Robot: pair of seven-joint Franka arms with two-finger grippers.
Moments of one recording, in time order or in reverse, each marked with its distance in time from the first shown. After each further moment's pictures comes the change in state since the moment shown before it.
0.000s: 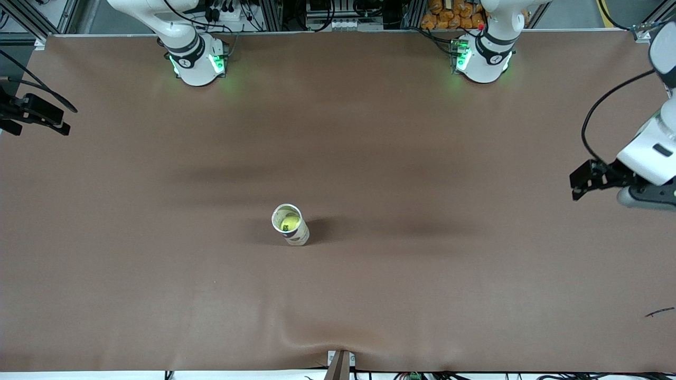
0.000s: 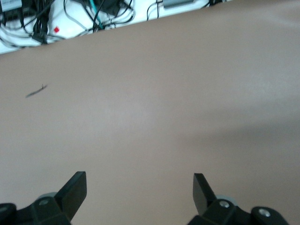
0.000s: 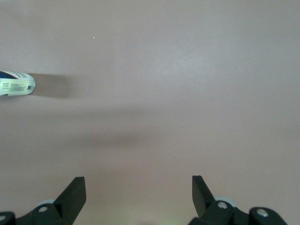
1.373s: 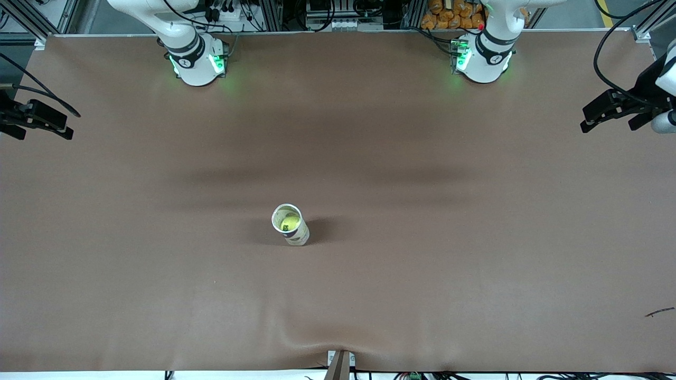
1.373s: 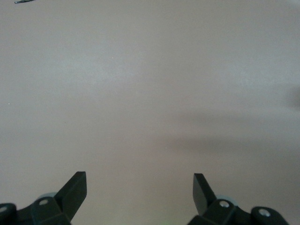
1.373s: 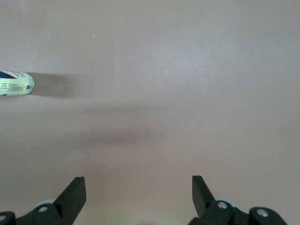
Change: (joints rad) left arm -0.264 -0.273 0.352 -0.205 -0.171 -0.164 -0.131; right arm -0.001 0.018 0.002 0.001 0.001 0.002 0.000
